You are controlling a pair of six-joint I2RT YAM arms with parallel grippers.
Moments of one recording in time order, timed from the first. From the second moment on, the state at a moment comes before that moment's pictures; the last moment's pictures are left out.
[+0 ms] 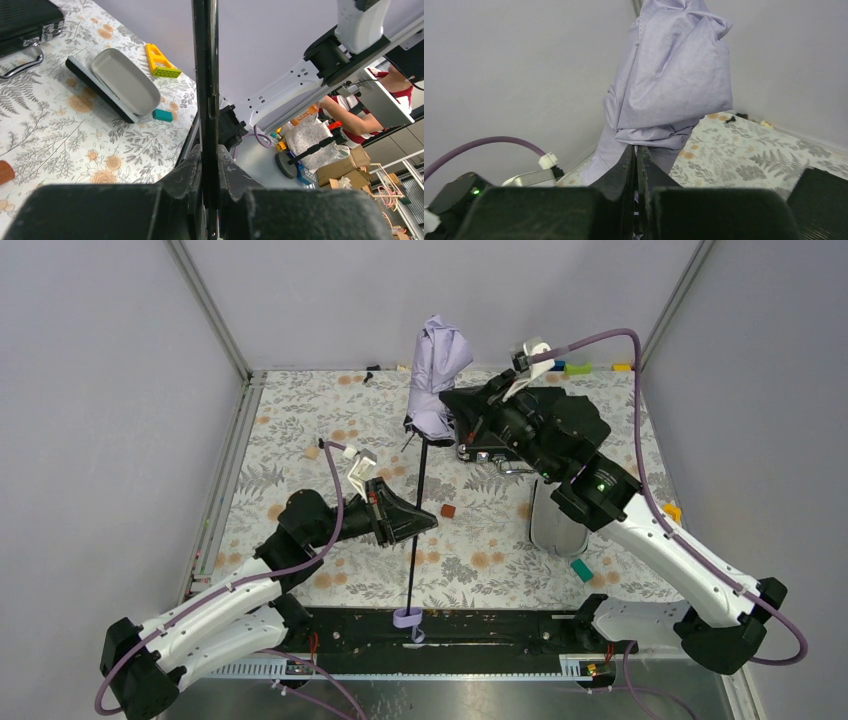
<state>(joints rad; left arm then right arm) -0.79 0.78 0.55 0.36 0.53 -0.73 0.84 1.17 1.36 -0.04 0.08 0.25</state>
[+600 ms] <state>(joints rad) -0.80 0.78 0.55 0.47 0.62 -0.71 0.76 1.10 1.34 0.04 -0.26 0.46</state>
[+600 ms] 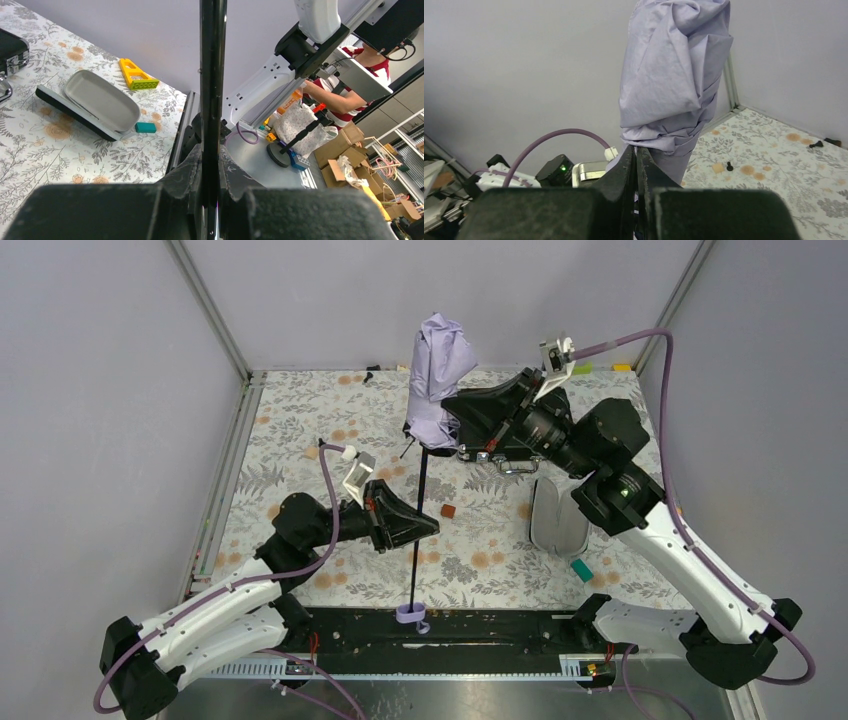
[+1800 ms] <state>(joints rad) -0.81 0.82 0.55 0.60 0.72 -0.64 0.75 1.01 1.33 0.15 -0.52 0.68</state>
